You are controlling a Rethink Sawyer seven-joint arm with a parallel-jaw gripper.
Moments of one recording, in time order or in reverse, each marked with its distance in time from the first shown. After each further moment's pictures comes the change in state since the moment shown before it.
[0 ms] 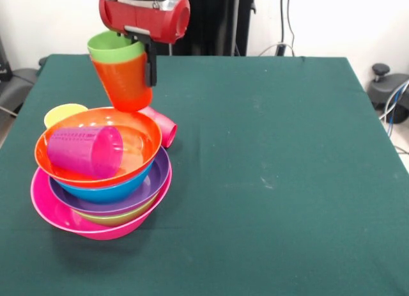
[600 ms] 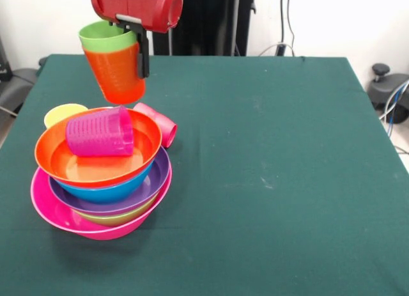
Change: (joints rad) arm -0.010 -0.018 -0.002 0.009 0.003 0.000 0.000
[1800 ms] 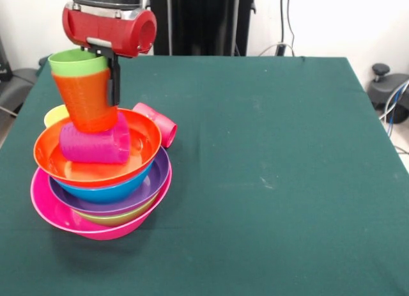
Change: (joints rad) arm -0.016 0.058 -0.036 -0.021 -0.011 -0.213 0.000
